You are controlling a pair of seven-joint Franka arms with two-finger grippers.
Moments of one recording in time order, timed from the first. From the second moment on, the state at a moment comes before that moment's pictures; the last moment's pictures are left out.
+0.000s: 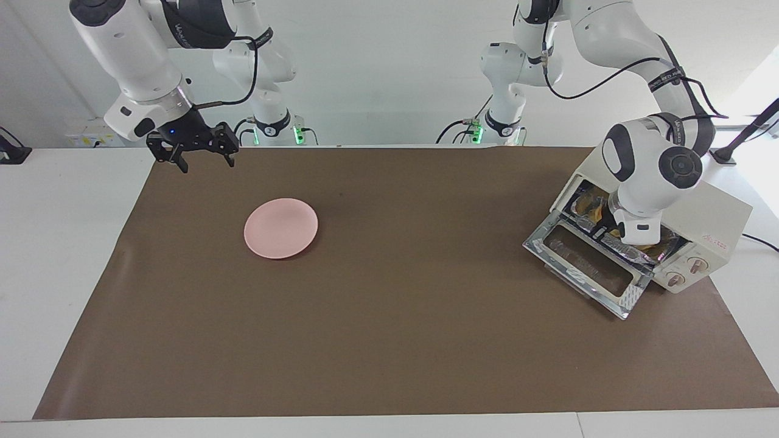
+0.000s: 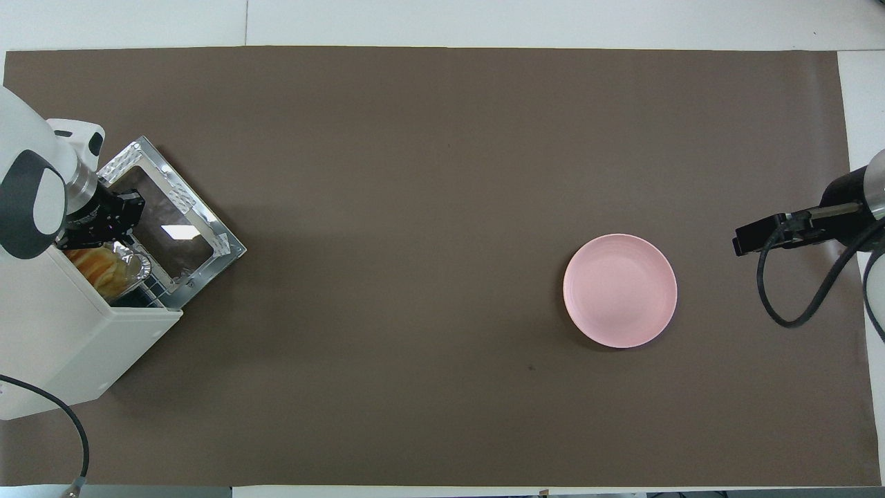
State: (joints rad) left arm -0.39 0.27 0.45 -1.80 0.05 1.84 -0.57; right arm -0.12 -0.06 0.13 -1.72 0.03 1.56 -0.11
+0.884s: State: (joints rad) left arm -0.39 0.27 0.45 -1.80 0.05 1.85 -0.56; right arm -0.12 -0.06 0.13 -1.72 0.03 1.56 -0.11
